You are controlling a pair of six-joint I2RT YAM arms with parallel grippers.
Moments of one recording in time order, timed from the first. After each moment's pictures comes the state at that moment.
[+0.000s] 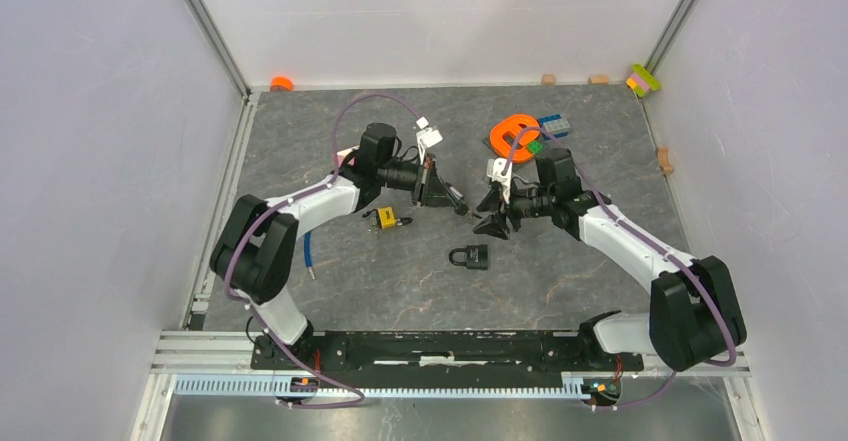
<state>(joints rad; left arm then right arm) -0.51 1.73 1.04 0.24 1.08 -0.35 0.36 1.32 0.77 -0.15 -0.87 -0.54</state>
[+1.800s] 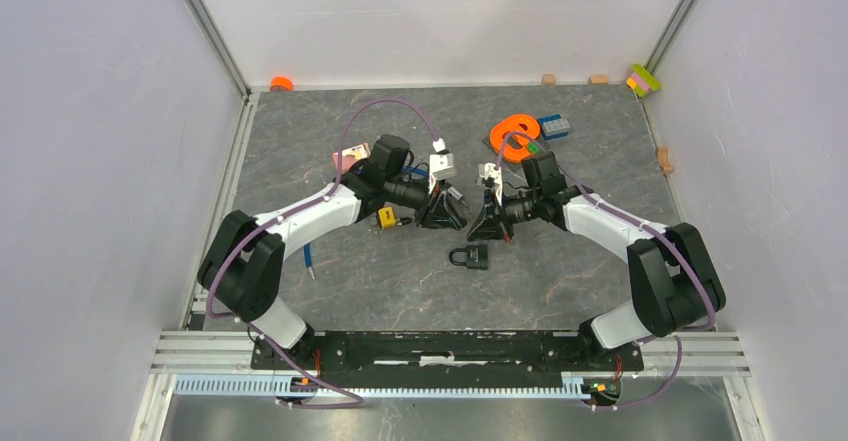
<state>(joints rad) -0.62 1.59 1.03 -0.07 0.97 0.23 0.38 1.49 0.81 -0.22 -1.09 -0.48</state>
